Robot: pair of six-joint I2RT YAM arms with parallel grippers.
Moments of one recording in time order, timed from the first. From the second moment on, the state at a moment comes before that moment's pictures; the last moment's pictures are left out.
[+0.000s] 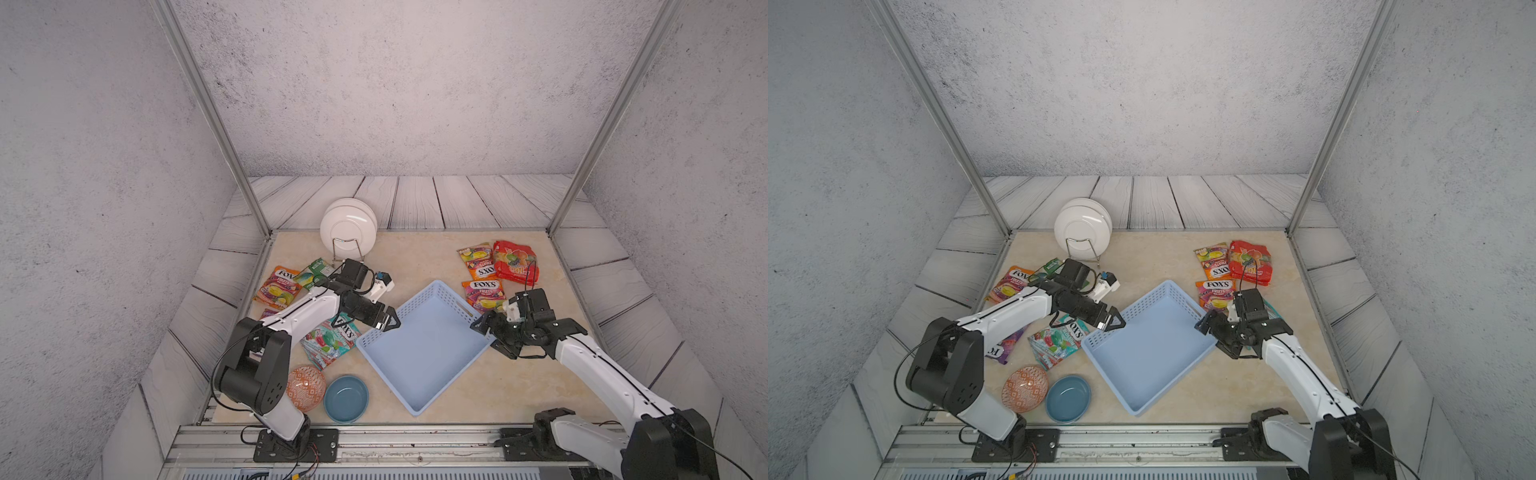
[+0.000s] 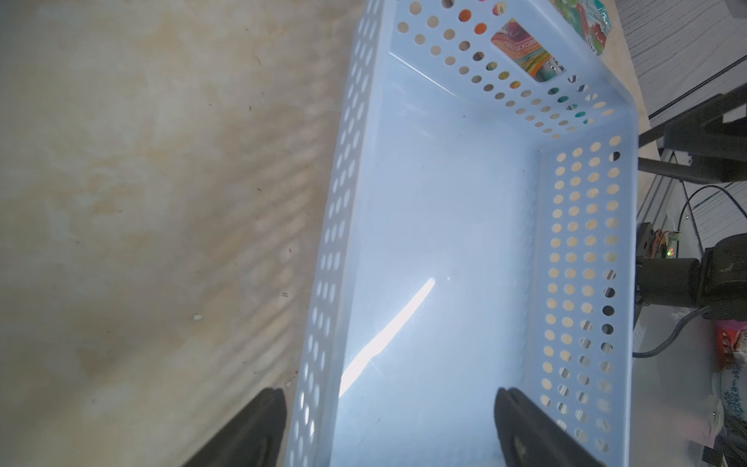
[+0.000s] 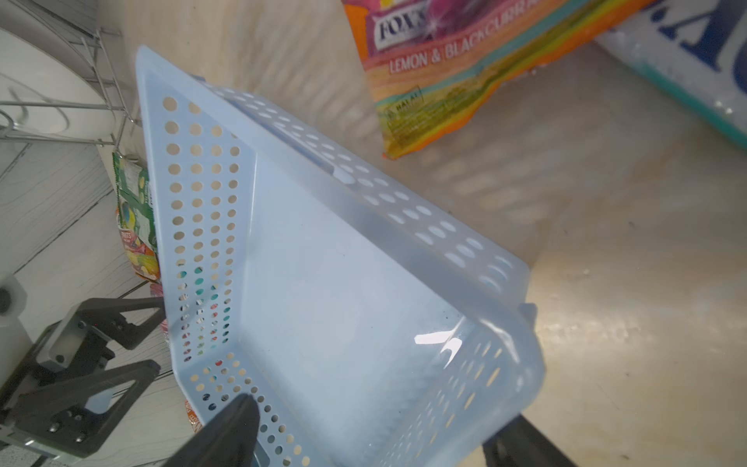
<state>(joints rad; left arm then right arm) -0.44 1.62 1.07 -0.59 0.60 0.05 0.22 1.13 0.70 -0.59 -0.43 0.80</state>
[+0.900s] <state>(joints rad) -0.46 1.63 1.06 -0.59 0.61 0.01 0.26 1.78 1.34 -0.63 -0.39 0.68</state>
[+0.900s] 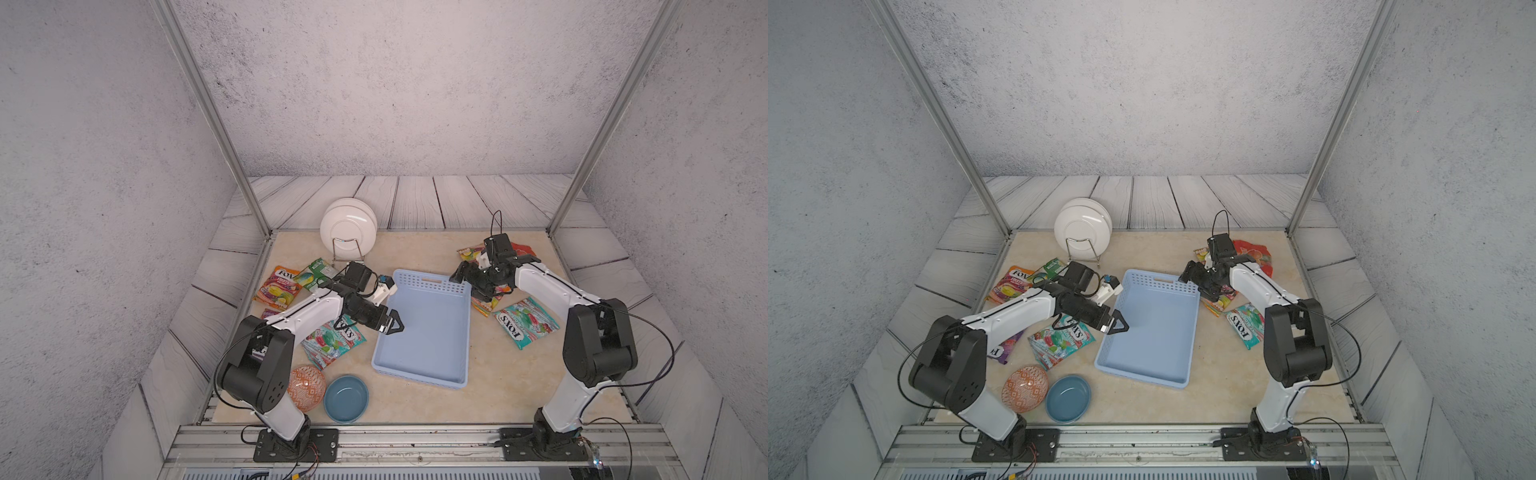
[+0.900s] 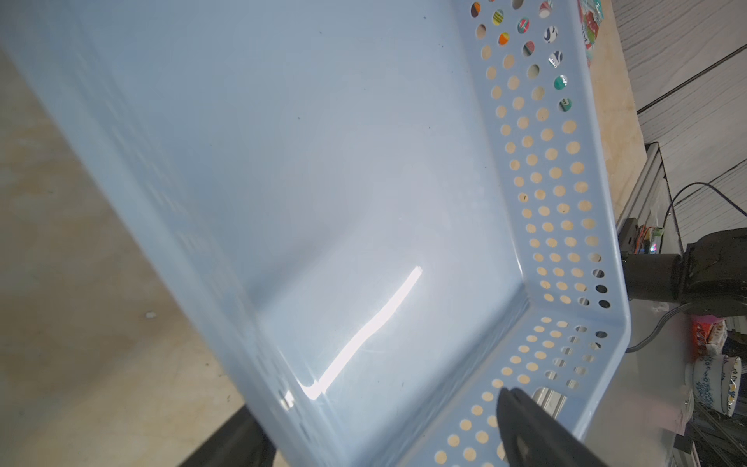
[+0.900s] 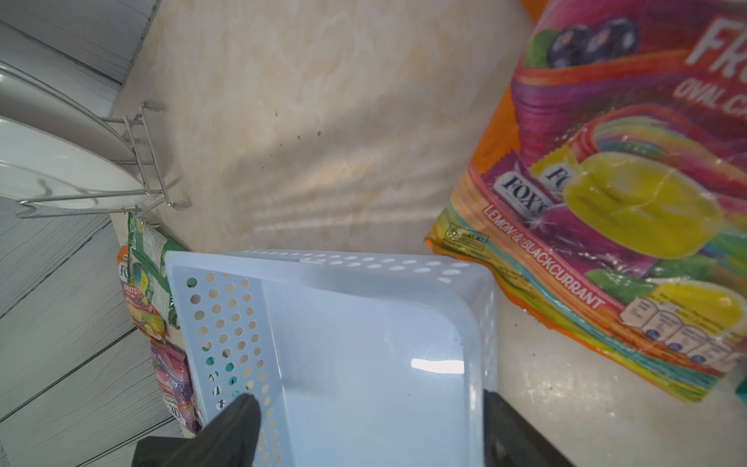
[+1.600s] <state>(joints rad) -0.45 1.63 1.06 -0.58 0.61 -0.01 0.26 1.98 1.61 -0.76 -0.40 0.59</state>
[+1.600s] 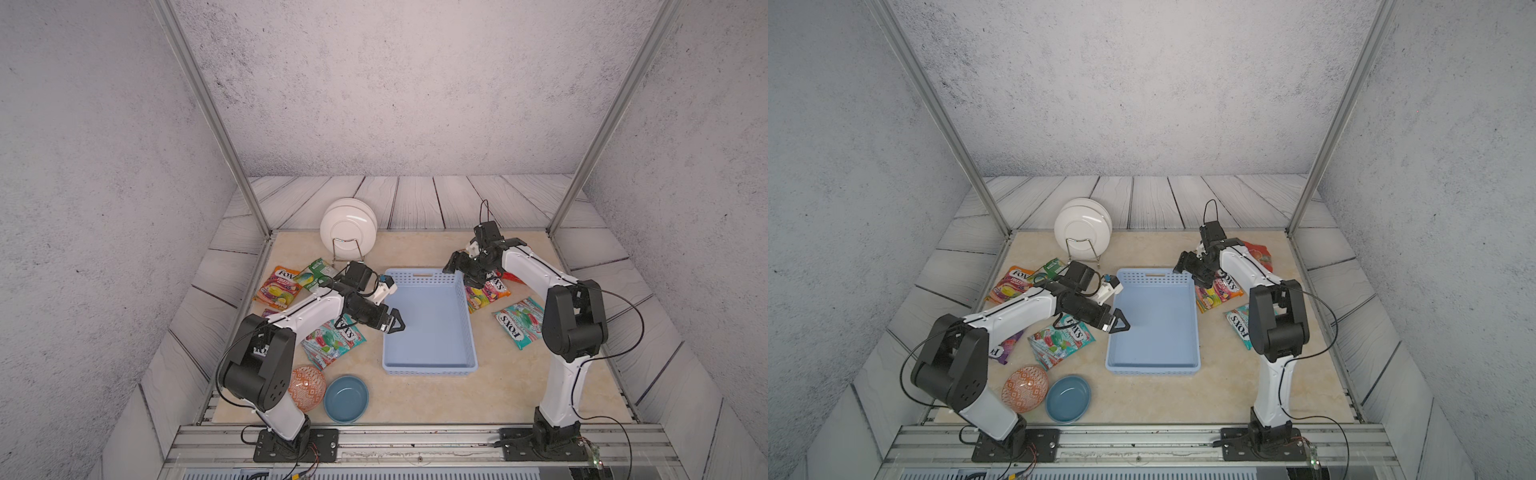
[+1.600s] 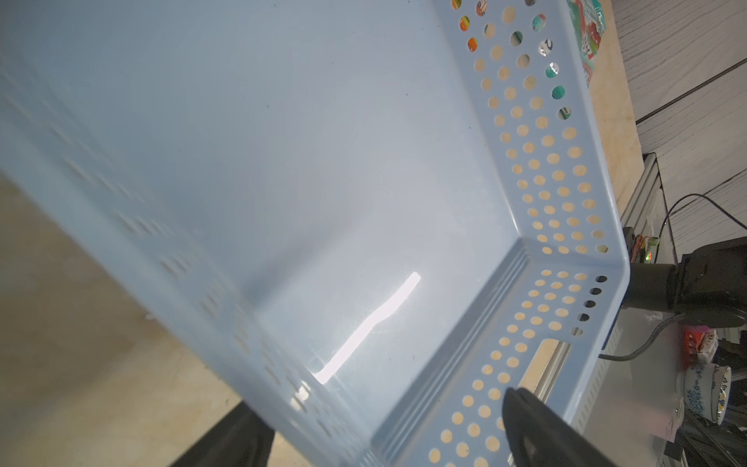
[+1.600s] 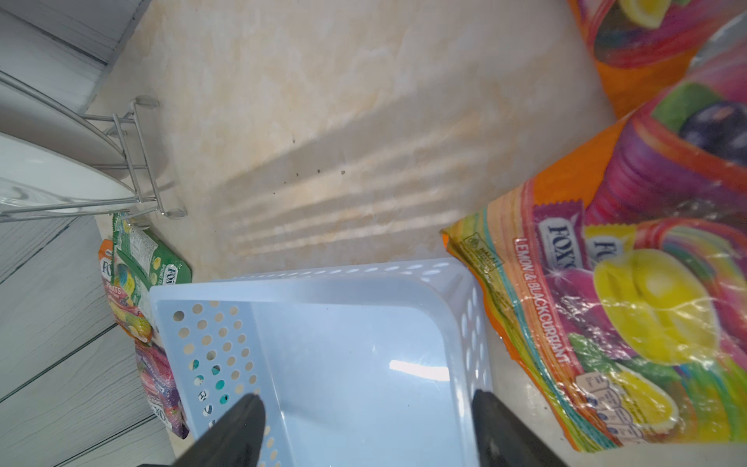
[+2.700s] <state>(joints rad) -0.23 1.20 0.88 -0.51 0.45 0.17 0.27 1.62 1.25 -1.00 0.22 0.32</state>
